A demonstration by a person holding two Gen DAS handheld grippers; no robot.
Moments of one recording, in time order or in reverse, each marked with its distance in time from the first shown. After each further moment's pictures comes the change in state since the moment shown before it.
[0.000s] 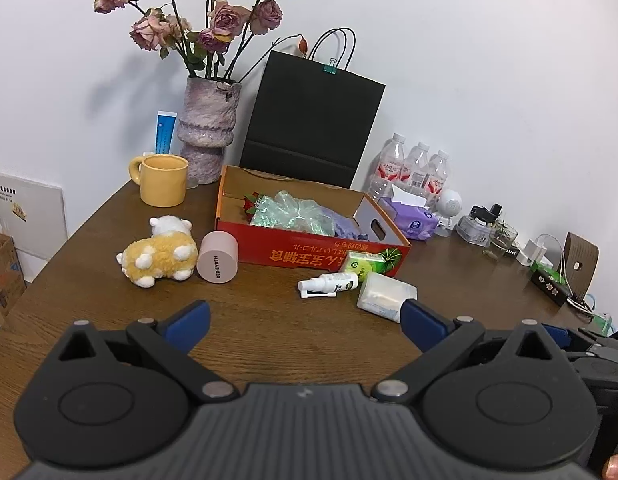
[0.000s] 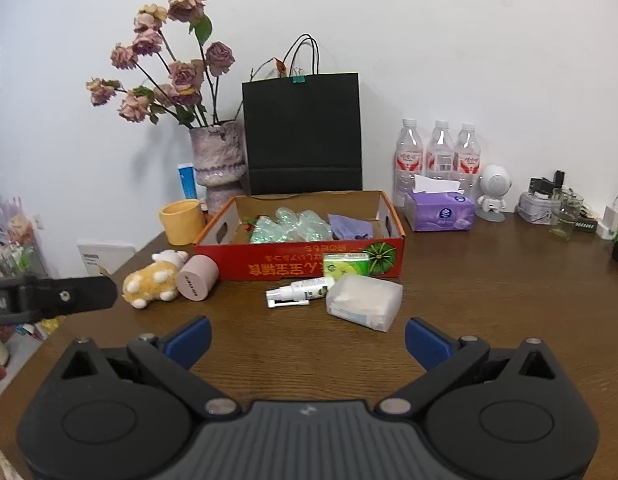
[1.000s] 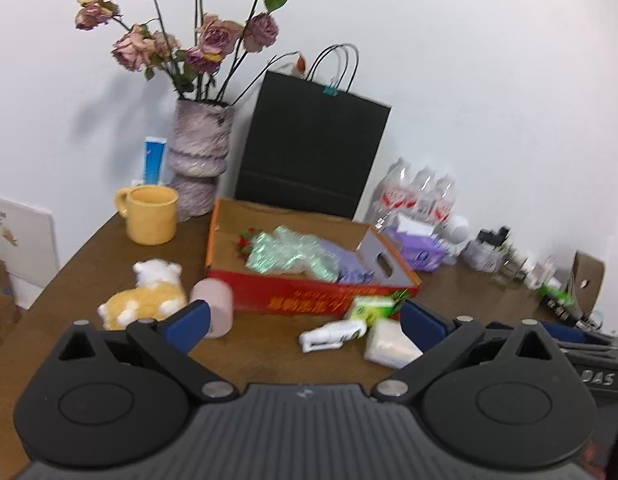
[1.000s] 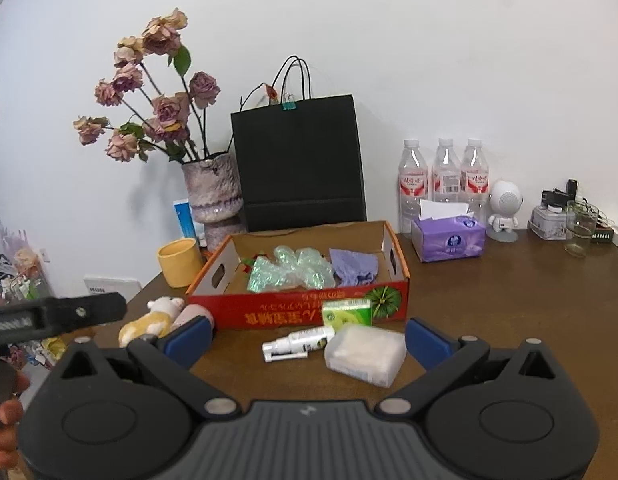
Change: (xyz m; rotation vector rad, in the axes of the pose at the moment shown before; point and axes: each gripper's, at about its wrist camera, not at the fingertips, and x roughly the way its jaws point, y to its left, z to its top) left arm 0.047 0.005 0.037 0.006 -0.040 0.003; right arm 0.030 -0.020 0.039 0.047 -0.044 0.036
